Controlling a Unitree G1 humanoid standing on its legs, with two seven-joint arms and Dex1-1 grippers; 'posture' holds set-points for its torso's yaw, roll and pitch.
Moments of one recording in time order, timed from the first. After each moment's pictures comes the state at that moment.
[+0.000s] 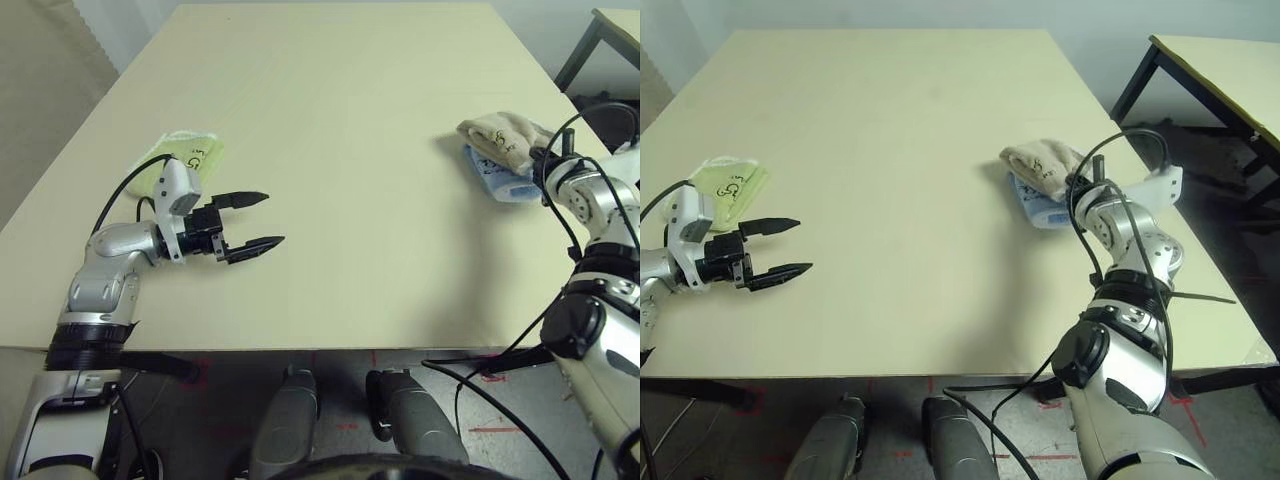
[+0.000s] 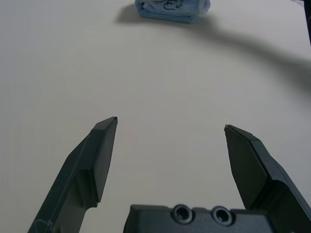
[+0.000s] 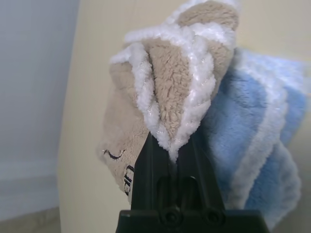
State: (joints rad) left arm -0.32 0.72 0.10 0.14 -0.44 0.10 -1.23; right arm -0.80 -0.40 -0.77 0.53 1.10 0.66 -0.40
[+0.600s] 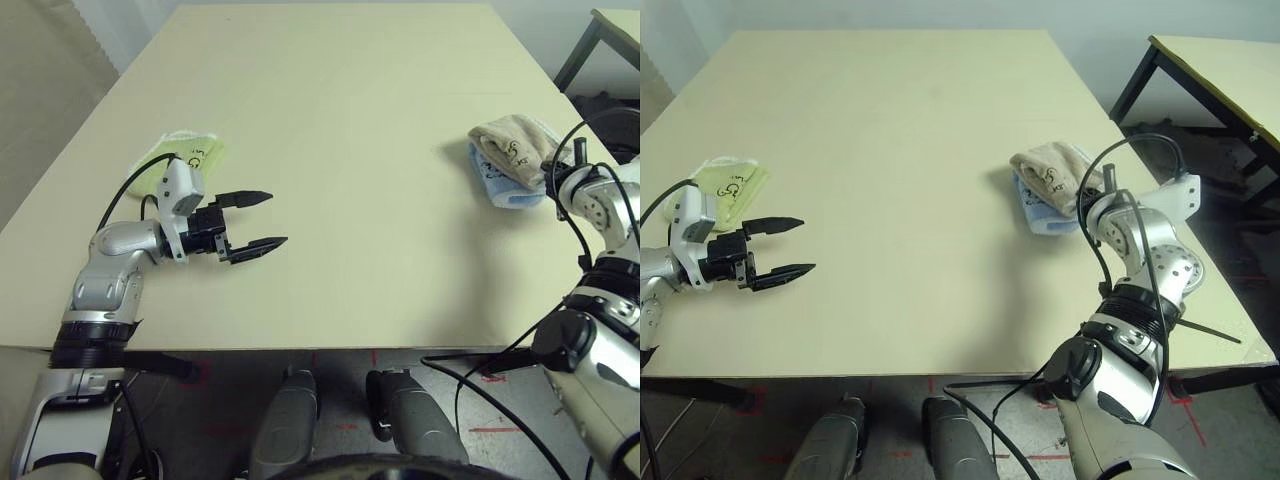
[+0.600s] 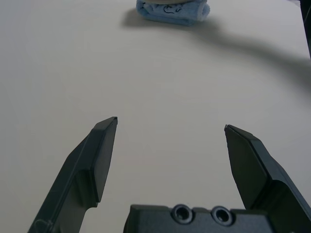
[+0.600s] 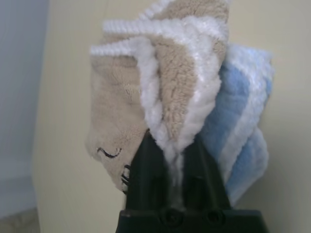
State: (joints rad) left arm -0.34 0.71 0.10 0.16 -0.43 0.08 -1.24; right arm -0.75 -0.37 -0.80 0.35 1.17 0.82 -0.64
